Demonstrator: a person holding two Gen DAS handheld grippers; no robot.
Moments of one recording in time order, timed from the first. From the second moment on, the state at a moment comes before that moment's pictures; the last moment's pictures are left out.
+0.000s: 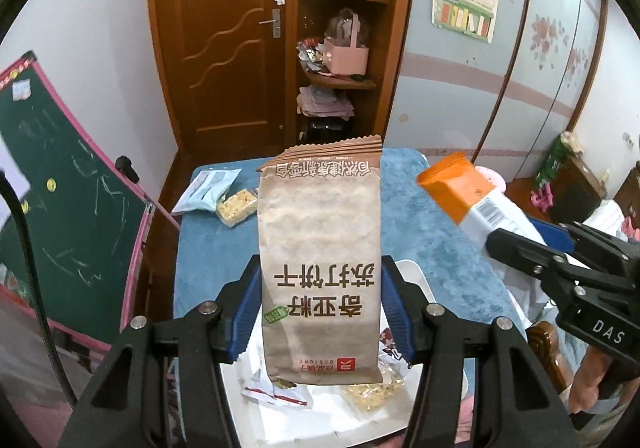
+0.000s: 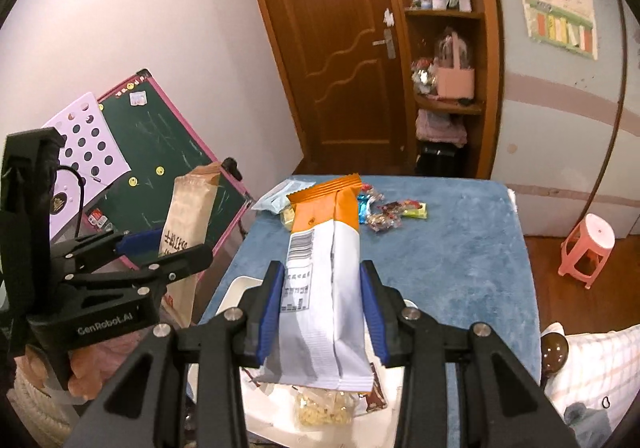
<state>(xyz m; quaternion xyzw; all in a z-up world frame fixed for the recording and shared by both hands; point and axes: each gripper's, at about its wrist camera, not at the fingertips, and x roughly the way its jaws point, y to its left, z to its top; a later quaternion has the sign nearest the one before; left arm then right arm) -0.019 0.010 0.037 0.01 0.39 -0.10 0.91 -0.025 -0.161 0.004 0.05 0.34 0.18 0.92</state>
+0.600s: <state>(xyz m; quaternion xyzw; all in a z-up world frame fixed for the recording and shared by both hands) -0.038 0.007 -0.130 0.00 0.50 -0.04 0.86 -0.054 -0.157 -0.105 0.01 0.35 0.10 0.93</state>
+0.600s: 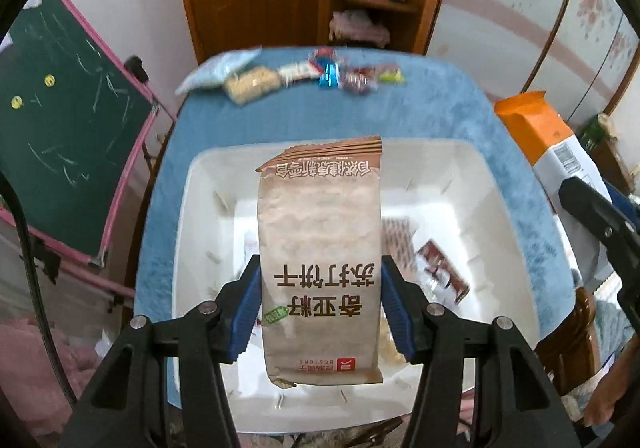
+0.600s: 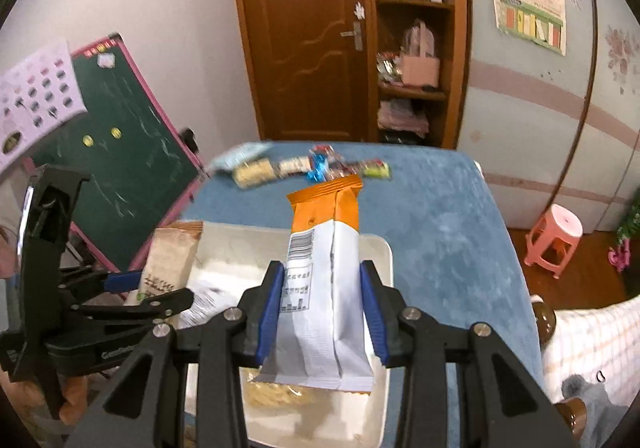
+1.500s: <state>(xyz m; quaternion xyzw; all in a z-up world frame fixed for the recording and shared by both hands) -0.023 -0.002 -0.152 -0.02 0.53 -0.05 0.84 -0.031 -0.135 -0.158 0.01 0.44 0.12 0.89</state>
